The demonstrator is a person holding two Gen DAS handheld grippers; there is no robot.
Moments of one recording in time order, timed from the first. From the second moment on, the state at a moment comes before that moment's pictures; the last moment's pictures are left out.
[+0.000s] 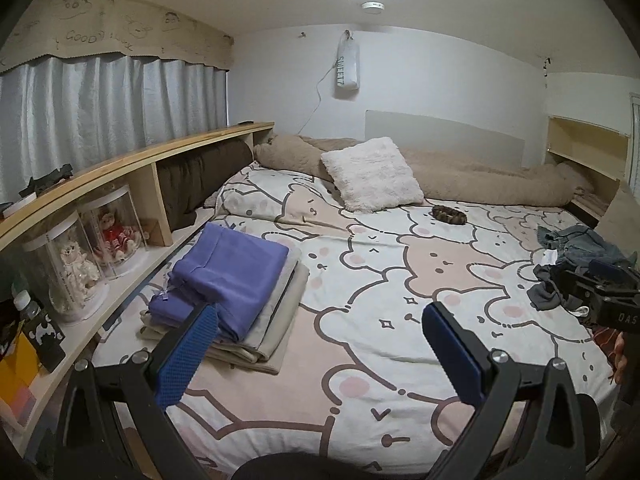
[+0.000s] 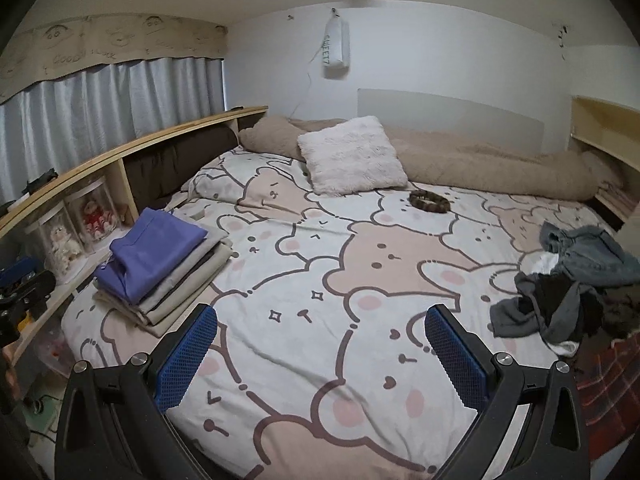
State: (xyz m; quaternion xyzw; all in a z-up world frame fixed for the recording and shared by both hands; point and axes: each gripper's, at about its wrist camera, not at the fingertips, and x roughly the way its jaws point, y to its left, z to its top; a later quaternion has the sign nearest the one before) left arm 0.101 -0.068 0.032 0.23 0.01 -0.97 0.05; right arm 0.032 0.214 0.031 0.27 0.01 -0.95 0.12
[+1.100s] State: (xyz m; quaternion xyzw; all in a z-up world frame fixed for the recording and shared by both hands) left arm 0.103 -0.065 0.025 0.24 0.01 -0.97 0.04; right arm 0.034 0.205 0.031 0.28 0.06 -0.95 0.11
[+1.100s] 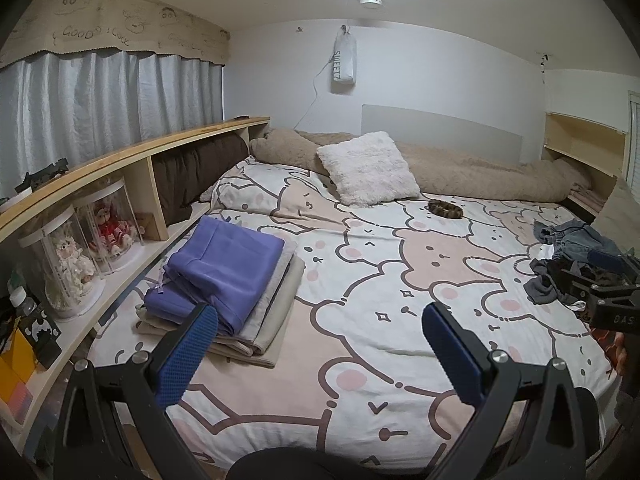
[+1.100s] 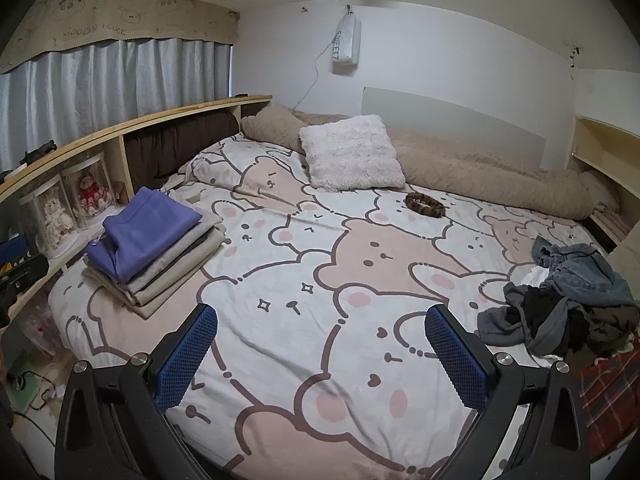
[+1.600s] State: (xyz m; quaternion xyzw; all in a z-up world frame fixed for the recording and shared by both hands) left arm 0.104 -0.063 0.023 0.25 0.01 -0.97 0.04; right arm 0.035 0.203 0.029 0.29 0.06 -0.95 0.11
